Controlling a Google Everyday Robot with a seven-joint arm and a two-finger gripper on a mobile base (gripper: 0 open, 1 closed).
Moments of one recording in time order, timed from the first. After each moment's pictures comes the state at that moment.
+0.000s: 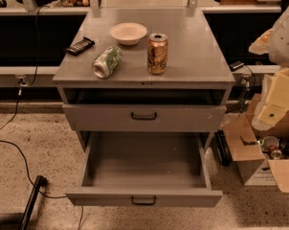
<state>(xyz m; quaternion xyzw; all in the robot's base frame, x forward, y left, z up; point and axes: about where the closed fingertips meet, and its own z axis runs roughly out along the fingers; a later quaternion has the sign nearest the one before) 0.438 -0.217 0.976 -0.60 0.78 -0.03 0.16</state>
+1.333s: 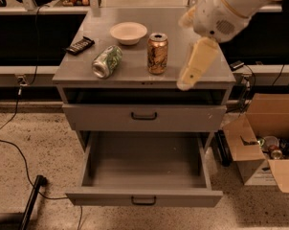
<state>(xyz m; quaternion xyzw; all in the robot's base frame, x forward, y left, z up) 0.537 -0.094 0.984 -0.65 0.70 0.05 0.28</state>
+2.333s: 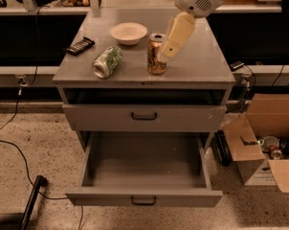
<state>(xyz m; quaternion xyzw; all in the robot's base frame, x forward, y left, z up) 0.601 -0.049 1.019 -0.67 0.65 0.06 0.36</state>
